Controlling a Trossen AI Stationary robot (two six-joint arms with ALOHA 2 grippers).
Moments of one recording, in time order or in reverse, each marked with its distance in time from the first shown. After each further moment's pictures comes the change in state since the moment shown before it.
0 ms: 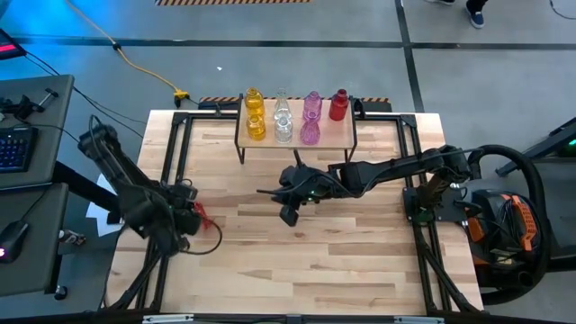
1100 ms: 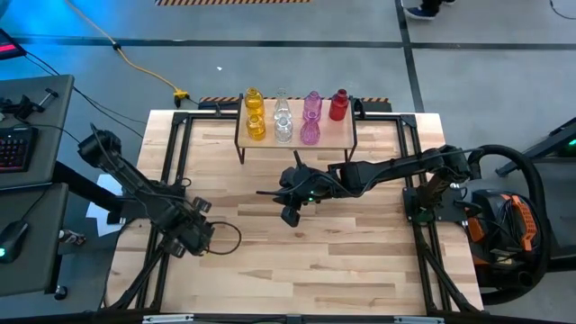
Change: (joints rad) left arm 0.149 0.066 -0.225 0.350 0.293 0.244; right arm 0.000 0.000 0.000 -0.029 -0.019 -0.027
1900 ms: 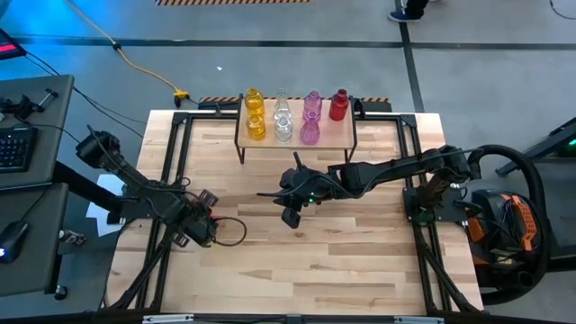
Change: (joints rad) left arm 0.094 -0.002 -0.038 0.001 -0.107 0.231; right arm 0.007 0.000 0.000 -0.006 -0.003 0.009
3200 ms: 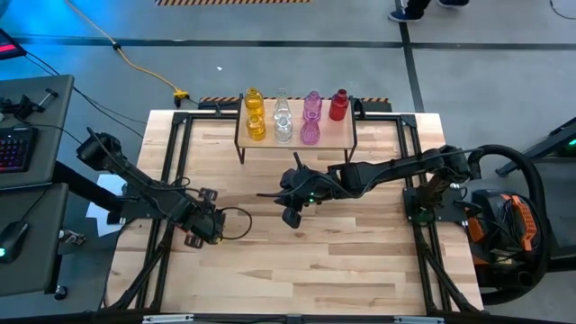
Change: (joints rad) left arm 0.061 0.032 0.001 0.089 -0.033 -0.269; right arm 0.000 0.000 0.000 -0.020 0.002 -0.002
